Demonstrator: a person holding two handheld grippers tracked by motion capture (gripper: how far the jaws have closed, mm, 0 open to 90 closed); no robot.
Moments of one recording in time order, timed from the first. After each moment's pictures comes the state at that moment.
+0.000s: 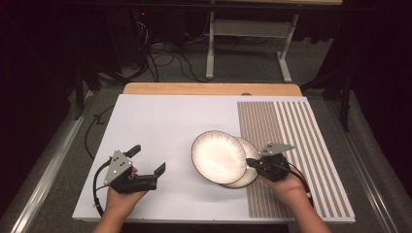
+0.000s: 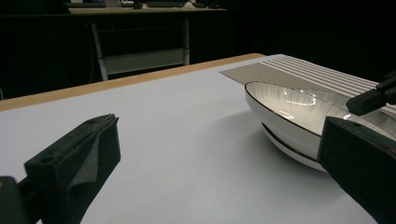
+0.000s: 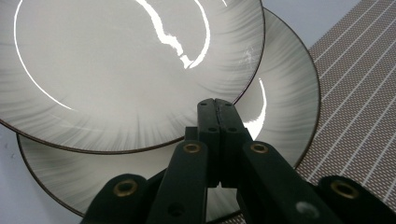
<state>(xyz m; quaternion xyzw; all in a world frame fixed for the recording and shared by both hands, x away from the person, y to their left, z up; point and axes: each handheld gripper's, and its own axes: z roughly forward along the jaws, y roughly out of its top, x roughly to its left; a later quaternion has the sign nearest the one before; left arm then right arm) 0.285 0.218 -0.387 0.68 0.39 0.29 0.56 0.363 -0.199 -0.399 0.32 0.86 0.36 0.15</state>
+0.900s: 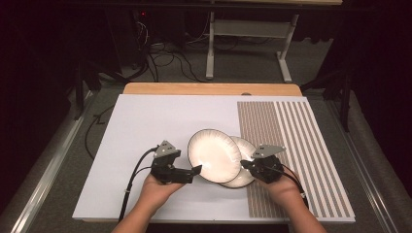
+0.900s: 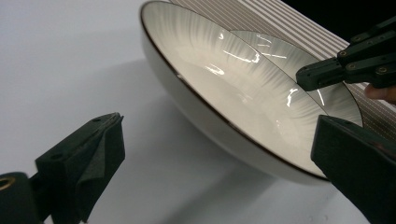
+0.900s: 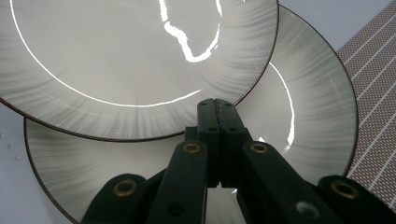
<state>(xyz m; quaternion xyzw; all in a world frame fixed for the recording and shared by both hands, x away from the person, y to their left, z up) 0.338 0.125 -0.398 0.76 0.43 0.09 0.48 0.361 -0.184 -0.403 0.30 0.87 0.35 0.16</state>
